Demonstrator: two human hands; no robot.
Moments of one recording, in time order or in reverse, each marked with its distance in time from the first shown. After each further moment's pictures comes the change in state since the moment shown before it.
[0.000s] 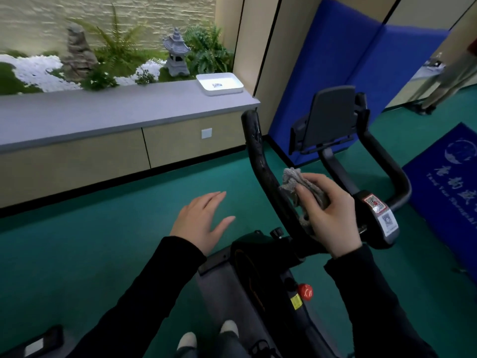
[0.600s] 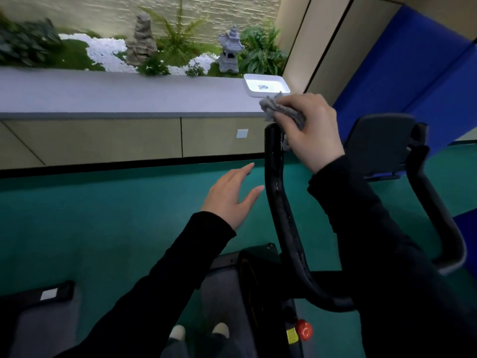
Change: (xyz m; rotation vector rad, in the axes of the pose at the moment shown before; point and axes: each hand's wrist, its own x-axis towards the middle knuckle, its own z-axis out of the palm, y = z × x) left_hand 0.075 0.039 0.004 -0.313 0.243 -0.170; right_hand 0.171 -0.035 0.052 -0.190 -0.149 -0.575
